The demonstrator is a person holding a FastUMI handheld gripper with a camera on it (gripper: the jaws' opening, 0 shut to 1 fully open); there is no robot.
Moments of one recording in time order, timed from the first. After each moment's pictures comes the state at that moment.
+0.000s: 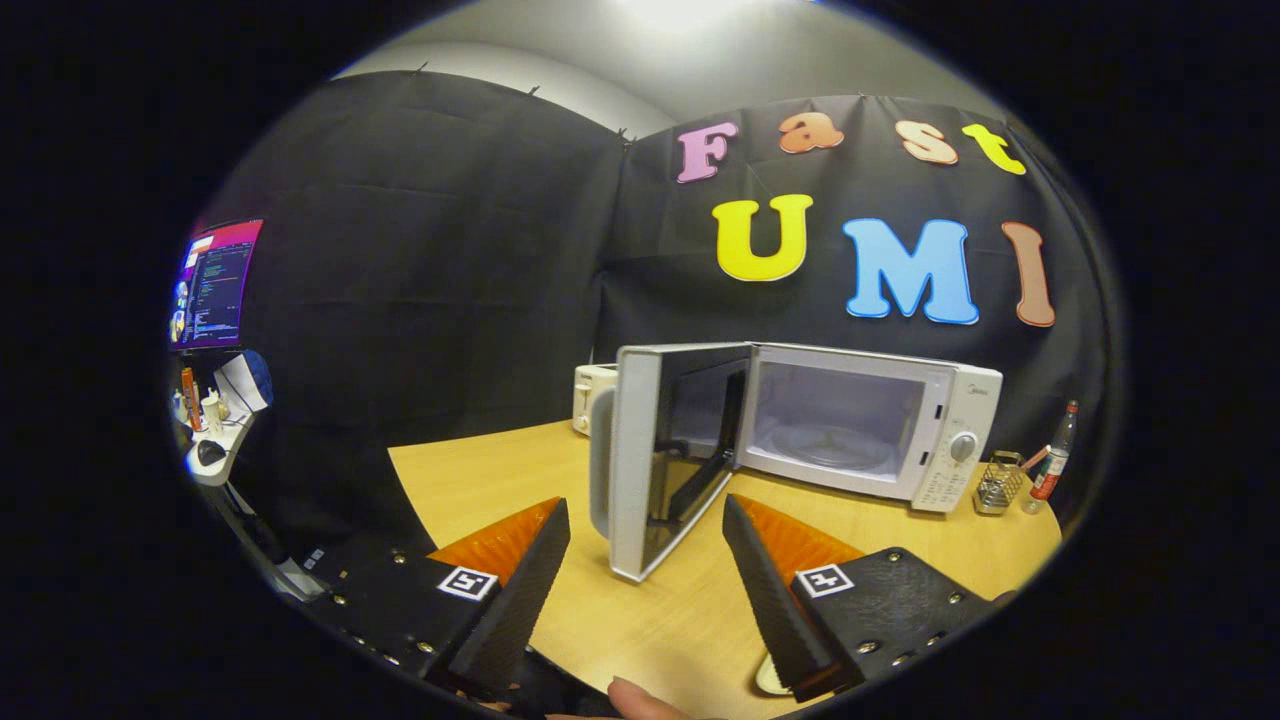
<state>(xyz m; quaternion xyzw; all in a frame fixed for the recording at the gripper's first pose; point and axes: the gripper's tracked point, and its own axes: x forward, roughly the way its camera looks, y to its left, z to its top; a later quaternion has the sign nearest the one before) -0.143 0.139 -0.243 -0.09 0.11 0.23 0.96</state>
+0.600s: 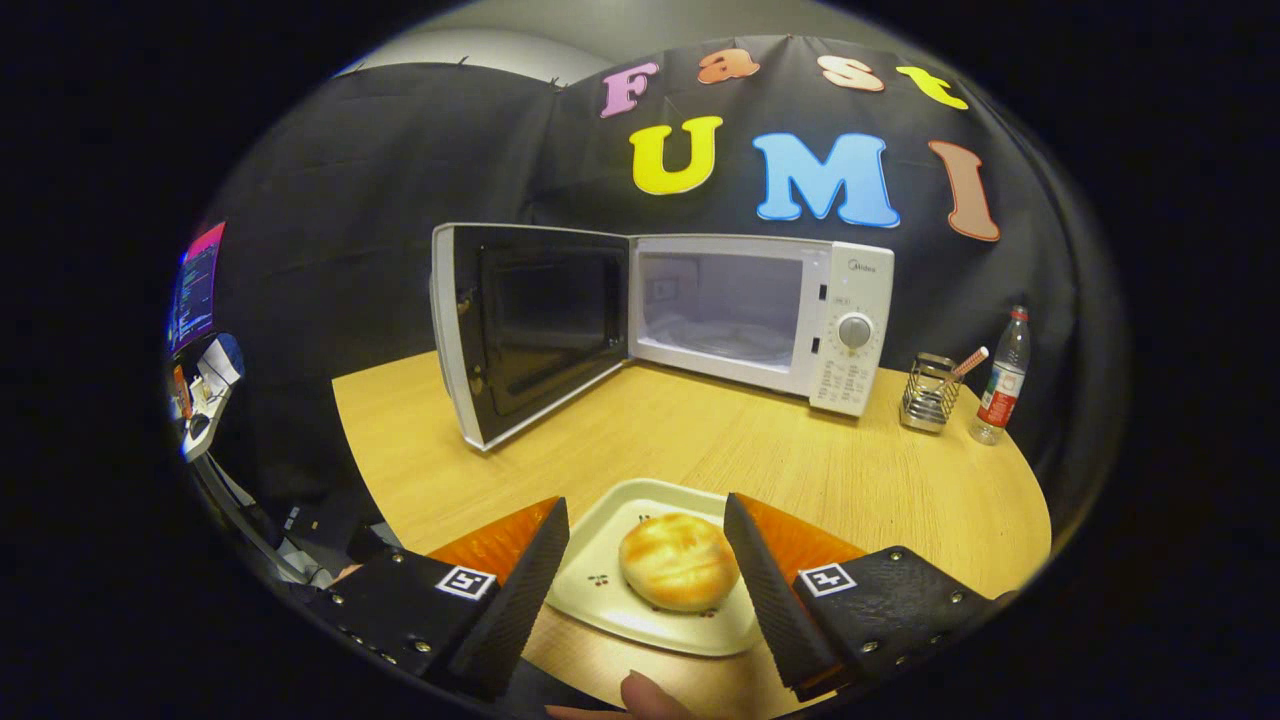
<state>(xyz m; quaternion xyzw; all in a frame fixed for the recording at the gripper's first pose) -0.151 -0.018 -0.316 -0.08 0.23 0.17 0.95</state>
